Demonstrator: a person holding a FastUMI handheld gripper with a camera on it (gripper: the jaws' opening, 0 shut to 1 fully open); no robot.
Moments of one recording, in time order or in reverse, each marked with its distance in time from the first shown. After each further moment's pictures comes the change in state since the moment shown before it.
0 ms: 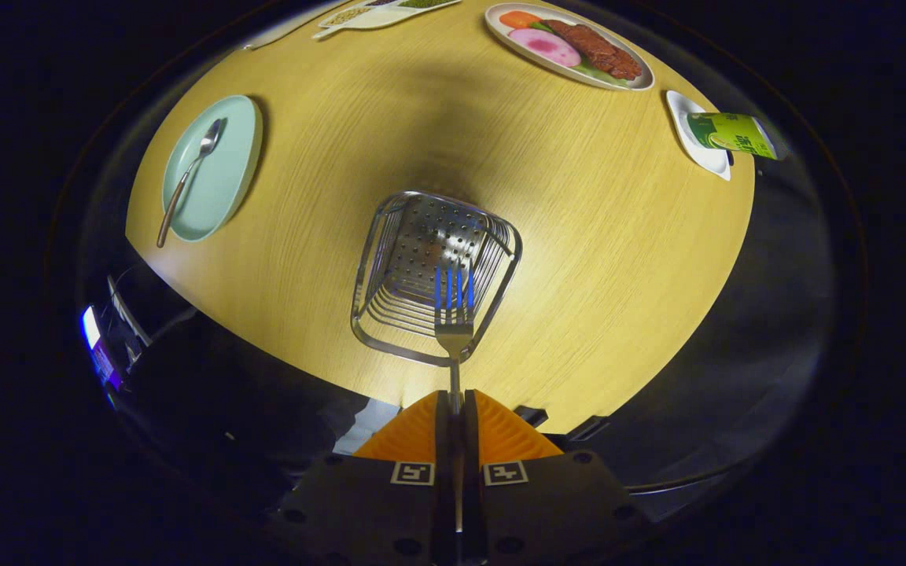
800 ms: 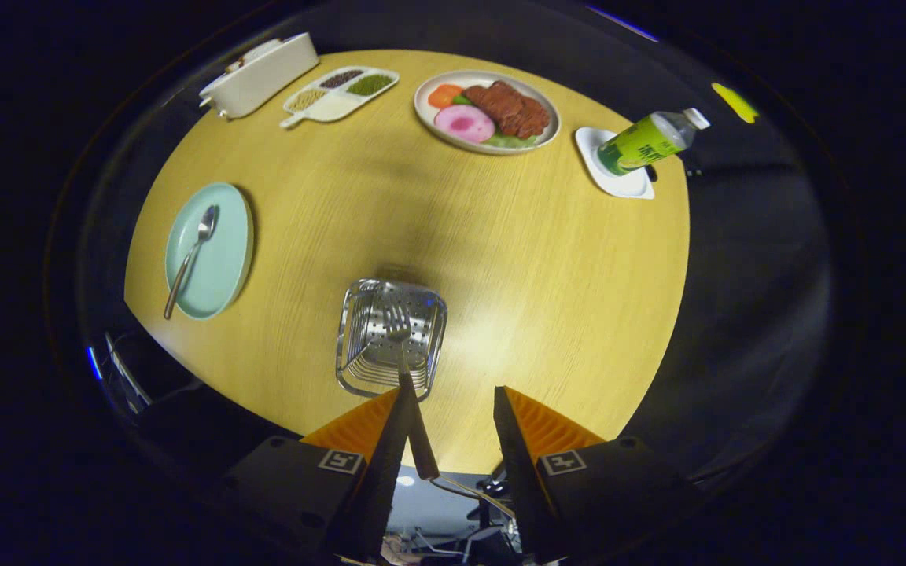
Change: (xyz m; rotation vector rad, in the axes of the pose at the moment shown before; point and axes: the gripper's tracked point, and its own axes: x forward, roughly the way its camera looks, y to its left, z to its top) arm -0.054 -0.031 0.028 0.220 -0.501 -0.030
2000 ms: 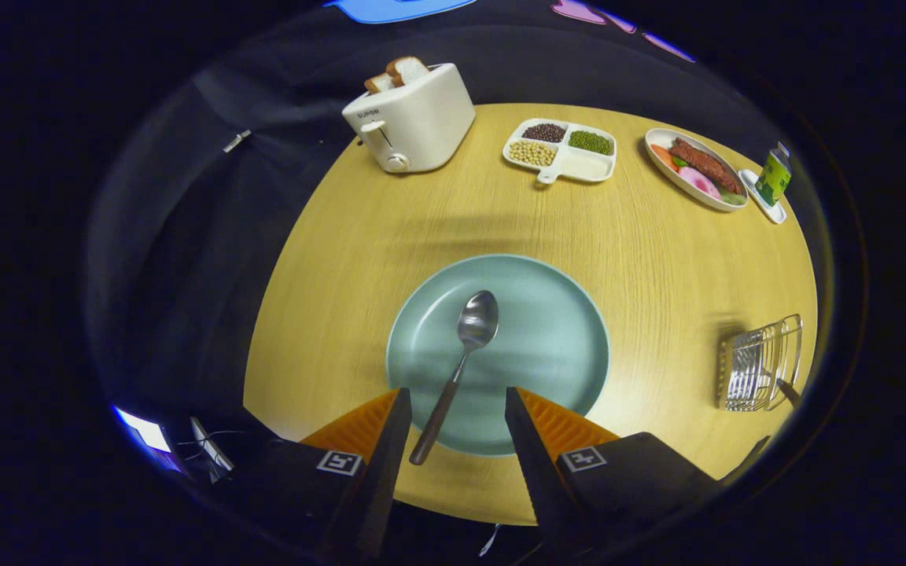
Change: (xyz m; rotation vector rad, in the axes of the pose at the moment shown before) arm 0.042 0.372 0.067 0.163 -0.243 0.352
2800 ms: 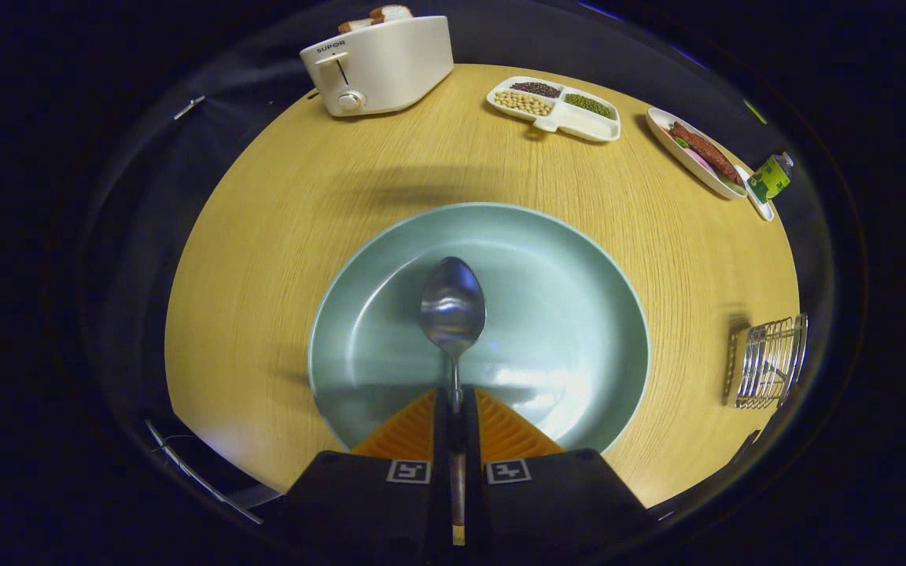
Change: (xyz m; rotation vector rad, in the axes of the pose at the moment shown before) arm 0.063 -0.022 -0.017 -0.036 0.071 -0.197
